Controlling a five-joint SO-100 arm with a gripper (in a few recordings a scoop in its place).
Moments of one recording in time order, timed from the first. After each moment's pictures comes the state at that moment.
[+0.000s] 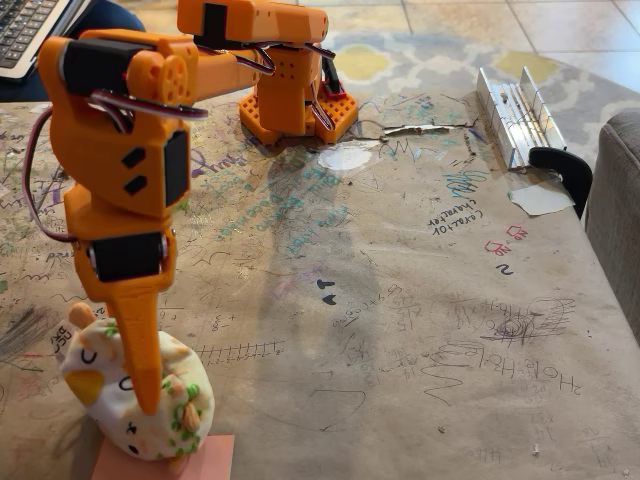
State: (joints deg) arm 18.6 25.9 2.7 99.8 -37.7
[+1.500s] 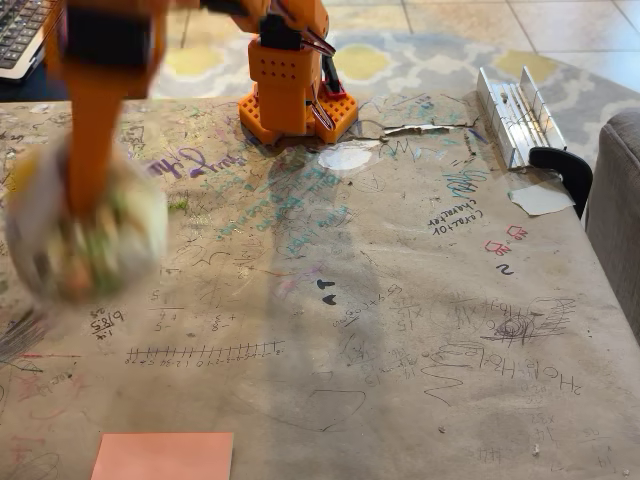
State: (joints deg) arm 17.6 55.3 0.2 100.2 -23.8
